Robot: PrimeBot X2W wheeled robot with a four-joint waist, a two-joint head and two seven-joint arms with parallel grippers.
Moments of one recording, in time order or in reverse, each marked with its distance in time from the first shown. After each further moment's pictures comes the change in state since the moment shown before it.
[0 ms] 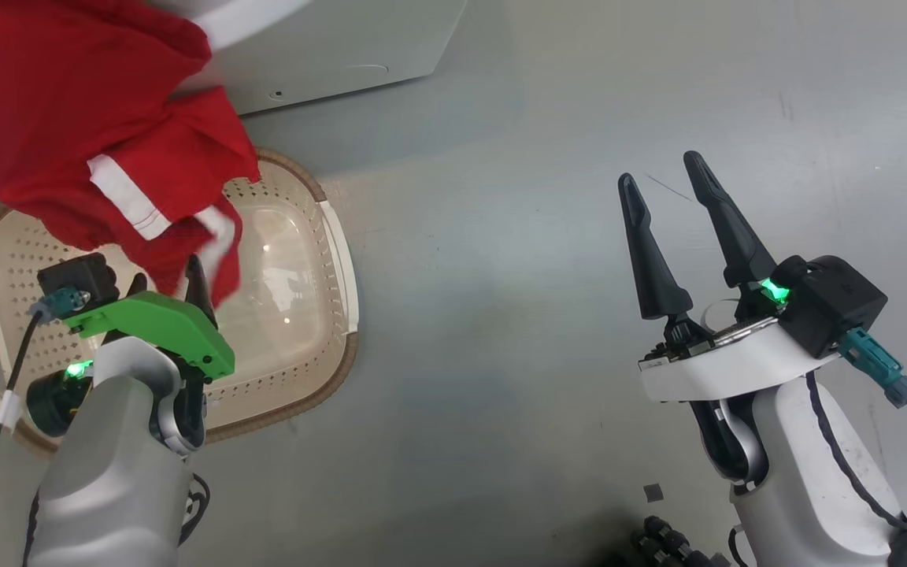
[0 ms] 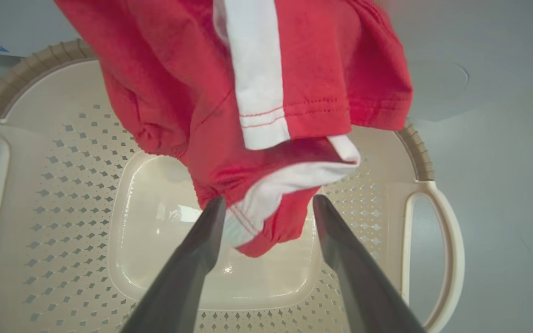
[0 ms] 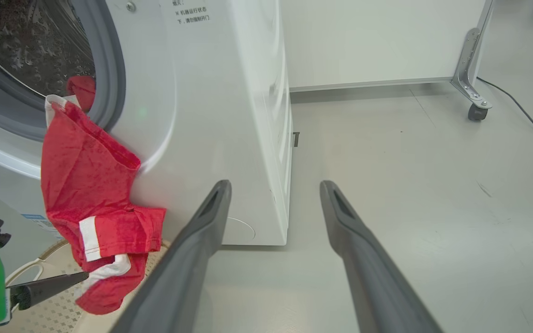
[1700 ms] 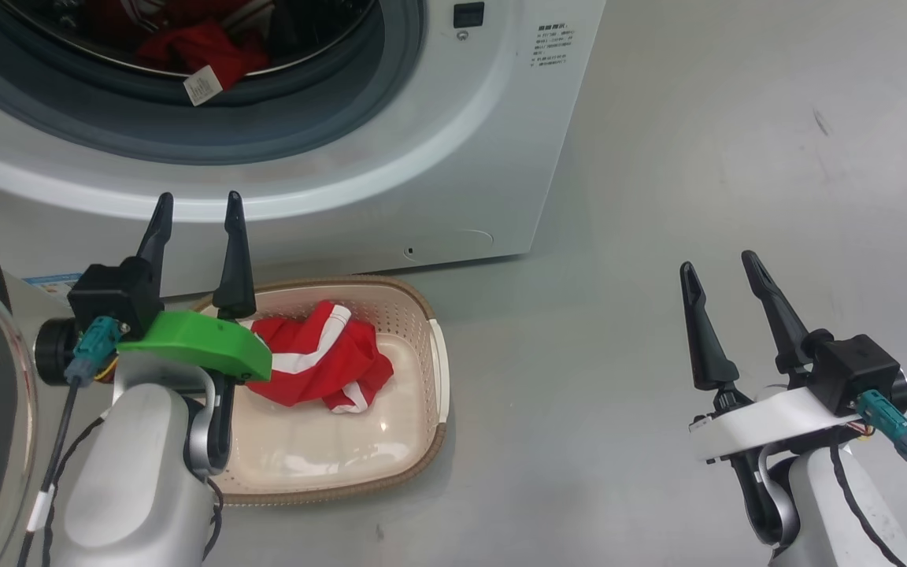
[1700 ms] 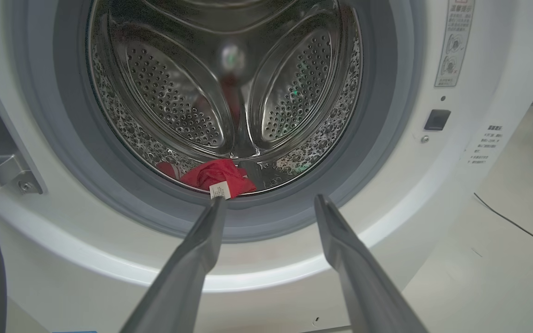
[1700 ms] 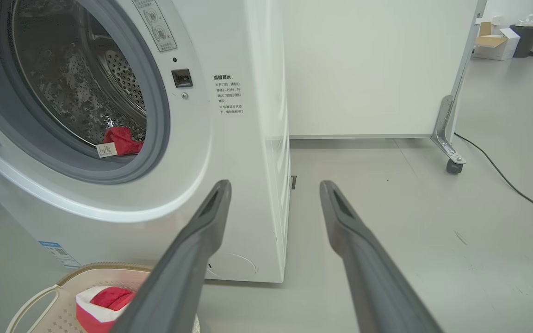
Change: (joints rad) left arm 0.145 -0.009 -0.020 -0.403 0.239 -0.026 -0.200; right arm 0.138 0.000 -0.142 0.107 -0.080 -0.009 0.000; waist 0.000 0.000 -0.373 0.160
